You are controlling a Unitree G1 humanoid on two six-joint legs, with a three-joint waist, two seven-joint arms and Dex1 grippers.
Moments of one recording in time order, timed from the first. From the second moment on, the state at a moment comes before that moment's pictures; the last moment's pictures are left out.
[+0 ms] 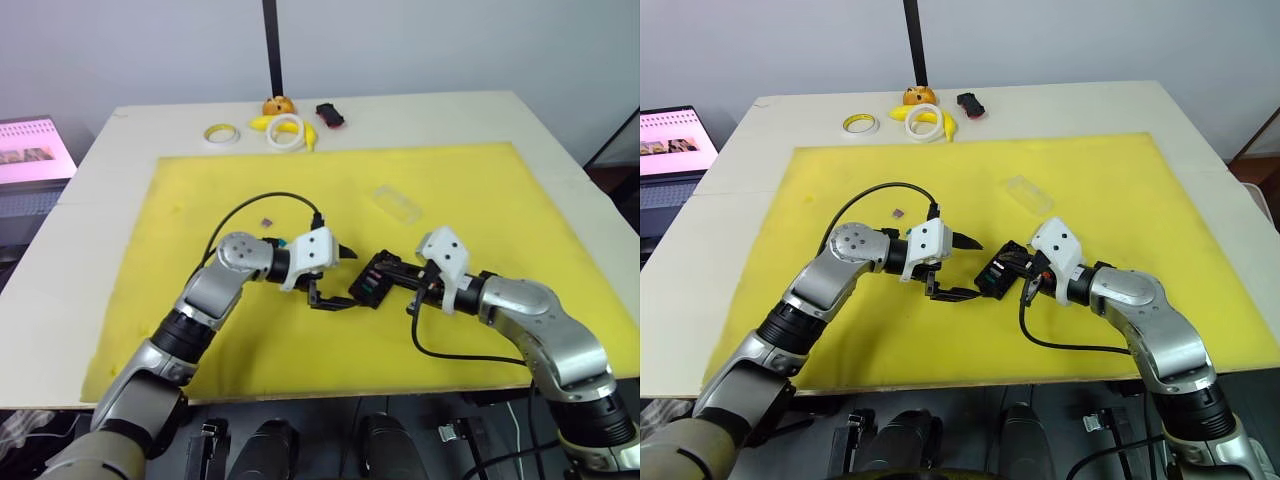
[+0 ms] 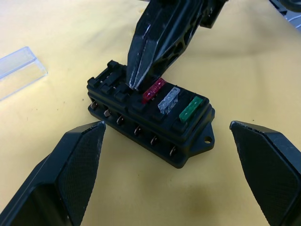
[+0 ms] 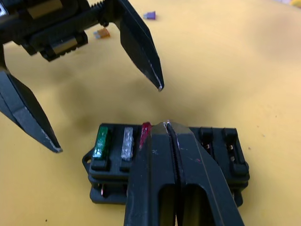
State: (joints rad) left arm -0.66 0.39 -0.37 0.11 -0.12 0.21 -1.14; right arm -0.23 -0.65 0.03 -0.41 0.36 0.62 0.72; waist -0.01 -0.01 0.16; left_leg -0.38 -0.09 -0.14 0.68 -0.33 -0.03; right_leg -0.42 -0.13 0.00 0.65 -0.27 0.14
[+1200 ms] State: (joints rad) left arm -0.67 0.39 -0.37 0.12 -0.12 0.21 -1.14; right arm -0.25 -0.65 0.05 -0.47 0.37 0.64 0.73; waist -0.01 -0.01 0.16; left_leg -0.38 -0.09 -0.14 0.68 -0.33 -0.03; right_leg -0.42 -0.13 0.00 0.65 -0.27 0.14
